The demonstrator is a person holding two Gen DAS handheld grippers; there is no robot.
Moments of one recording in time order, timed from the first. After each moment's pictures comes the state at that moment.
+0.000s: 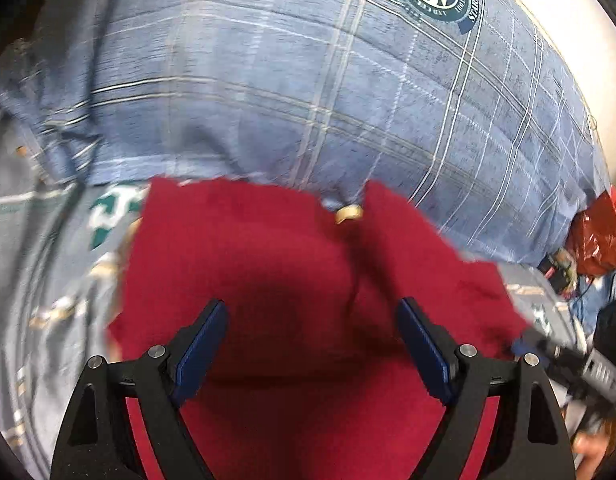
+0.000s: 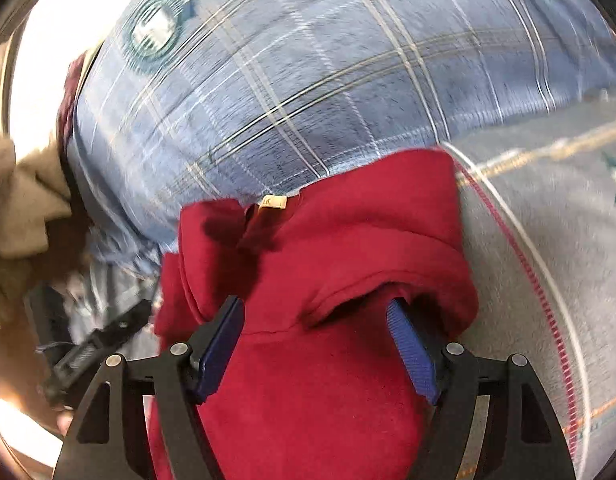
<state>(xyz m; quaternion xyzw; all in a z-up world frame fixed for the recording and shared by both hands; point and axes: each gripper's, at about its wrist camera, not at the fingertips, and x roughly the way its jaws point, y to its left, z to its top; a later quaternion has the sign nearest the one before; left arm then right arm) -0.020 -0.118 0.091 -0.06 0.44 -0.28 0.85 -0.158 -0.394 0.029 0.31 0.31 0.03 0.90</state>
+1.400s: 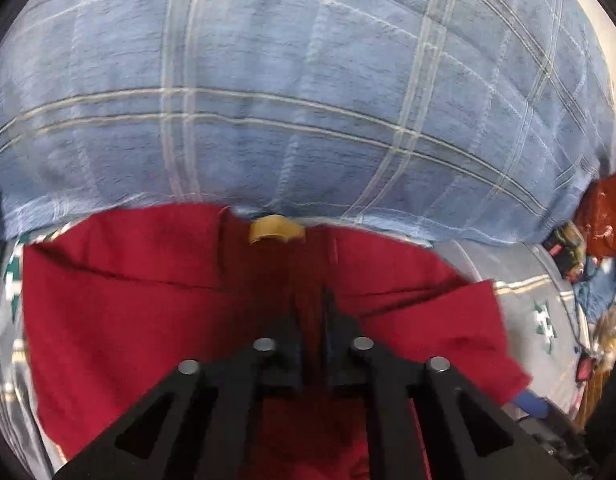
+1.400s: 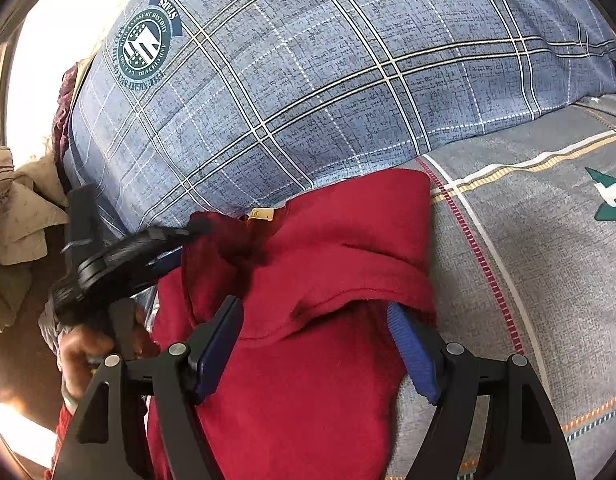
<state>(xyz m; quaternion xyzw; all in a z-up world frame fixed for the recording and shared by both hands) 0.047 -0.239 0.085 0.00 0.51 -0.30 0.80 -0.170 -0.416 0.040 0.30 0.31 0.02 0.90</state>
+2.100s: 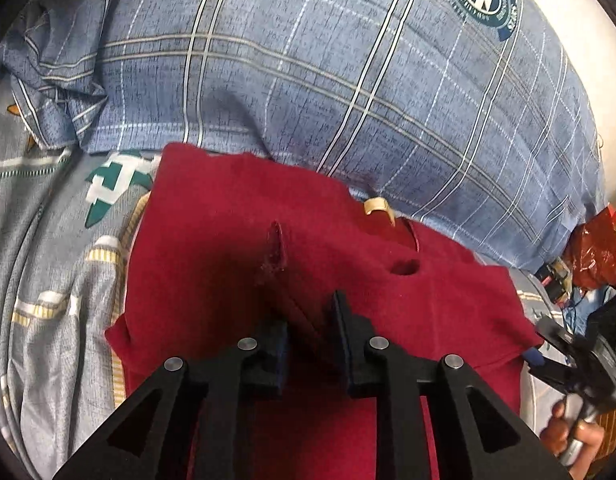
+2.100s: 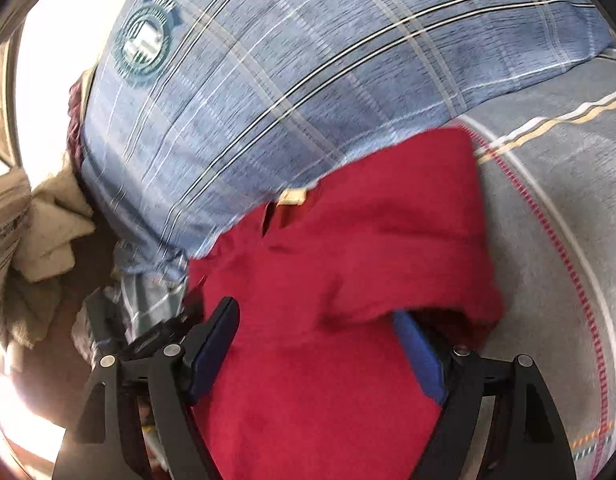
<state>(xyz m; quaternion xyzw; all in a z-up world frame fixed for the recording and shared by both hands) 0.033 -0.113 0.036 -0.09 0.46 -0.27 0.84 -0.150 -0.403 0.020 0.37 0.30 0.07 0.88</state>
